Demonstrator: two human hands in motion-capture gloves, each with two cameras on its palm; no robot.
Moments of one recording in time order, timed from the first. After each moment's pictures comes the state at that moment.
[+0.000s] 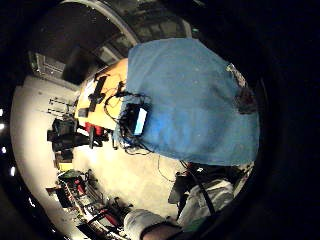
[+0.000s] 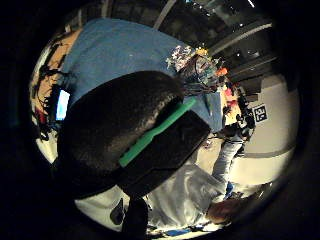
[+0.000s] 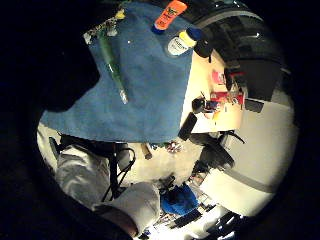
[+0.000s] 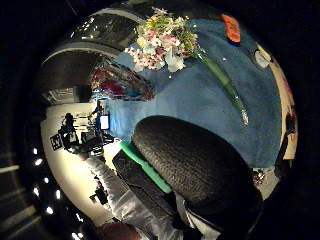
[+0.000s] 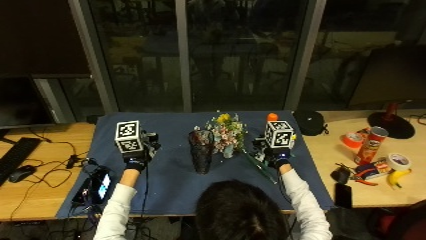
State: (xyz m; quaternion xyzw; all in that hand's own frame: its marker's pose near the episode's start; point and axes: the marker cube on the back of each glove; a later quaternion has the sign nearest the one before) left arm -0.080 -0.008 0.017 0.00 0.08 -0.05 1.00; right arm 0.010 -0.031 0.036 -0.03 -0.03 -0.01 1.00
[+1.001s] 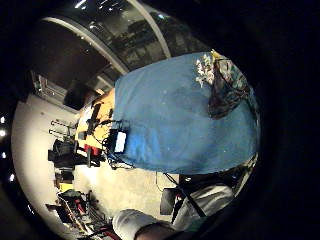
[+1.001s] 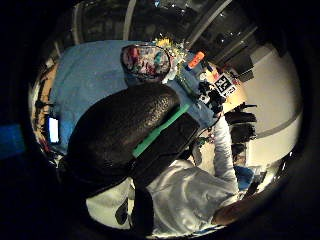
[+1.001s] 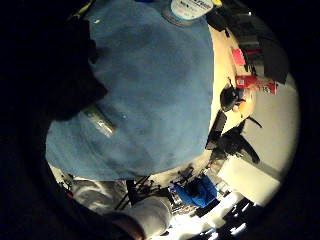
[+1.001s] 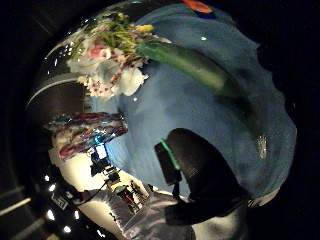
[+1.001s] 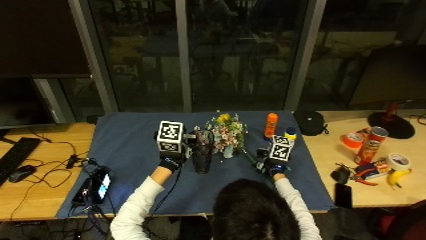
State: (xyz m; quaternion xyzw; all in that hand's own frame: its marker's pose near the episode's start) left arm 0.065 0.005 -0.031 0.08 0.05 0.05 0.99; right arm 0.039 -0.082 0.138 0.00 -0.06 0.11 0.99
